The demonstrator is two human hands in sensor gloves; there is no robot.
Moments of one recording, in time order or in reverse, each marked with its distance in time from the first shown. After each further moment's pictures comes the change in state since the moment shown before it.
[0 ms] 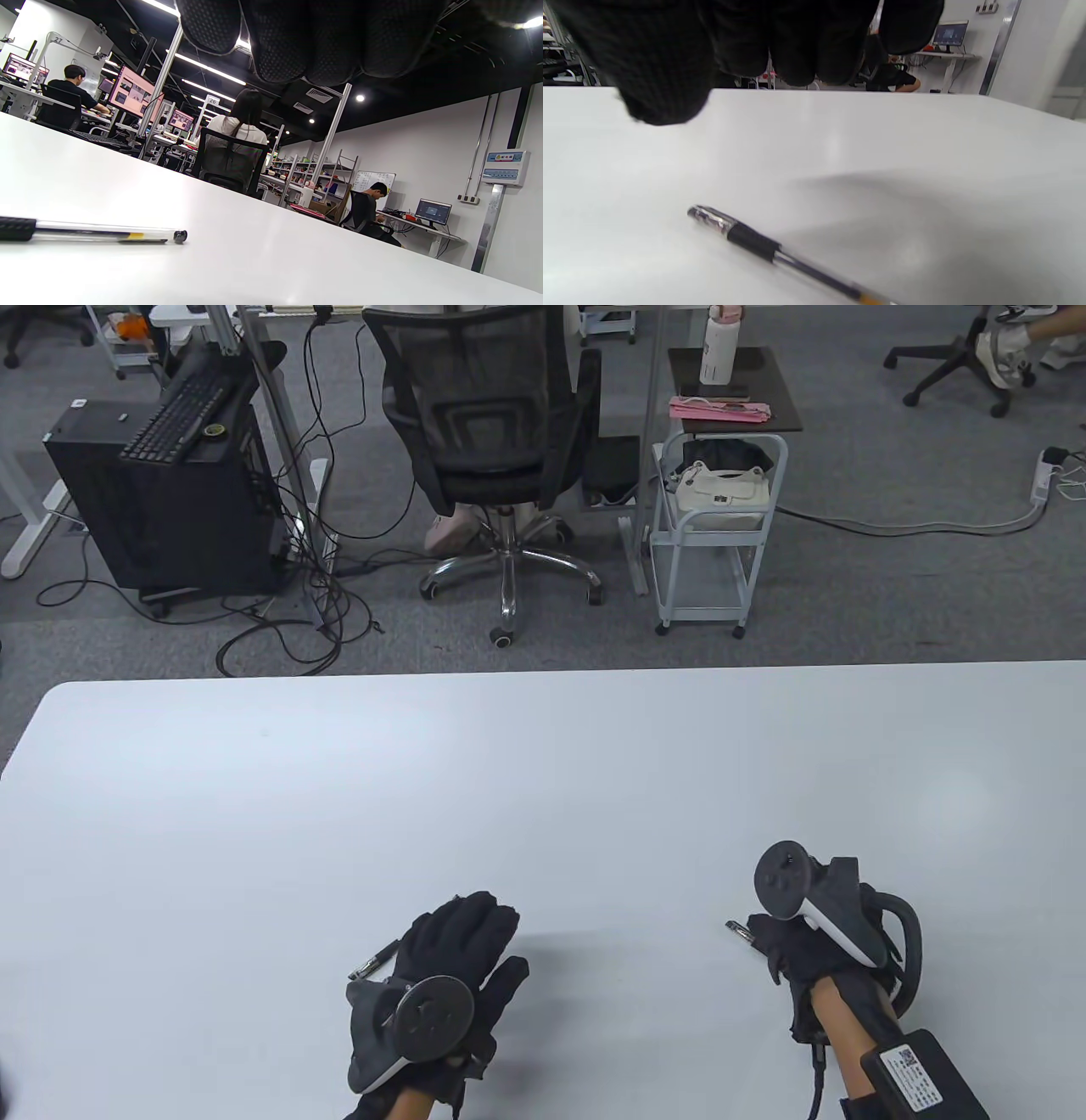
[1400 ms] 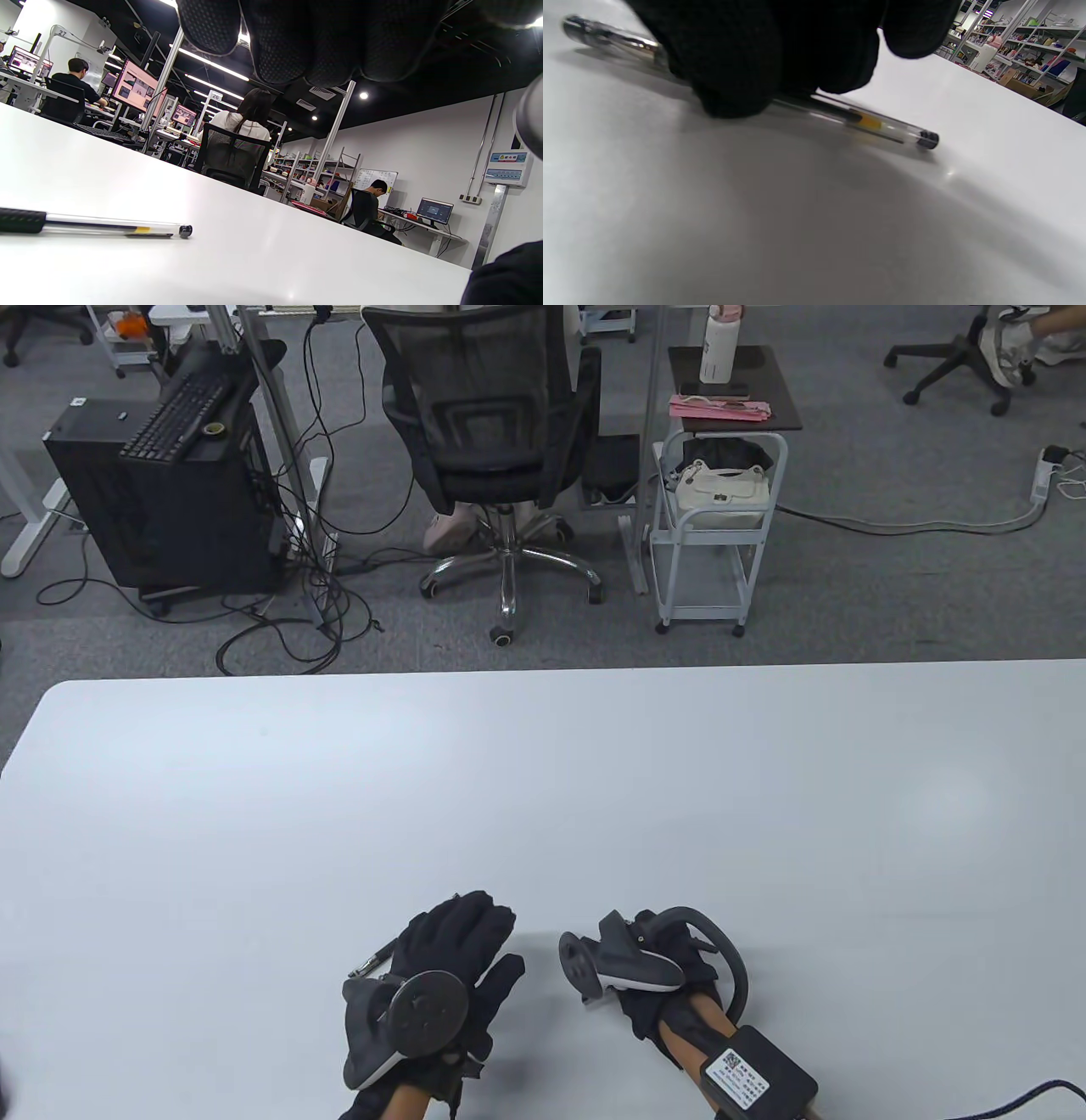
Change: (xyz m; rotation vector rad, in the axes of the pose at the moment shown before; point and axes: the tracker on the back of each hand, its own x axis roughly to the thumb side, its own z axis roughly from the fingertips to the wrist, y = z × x) left_hand -0.006 -0.002 0.000 -0.010 0.014 0.020; right_hand 0.160 0.081 0.026 0.047 -0.536 0.457
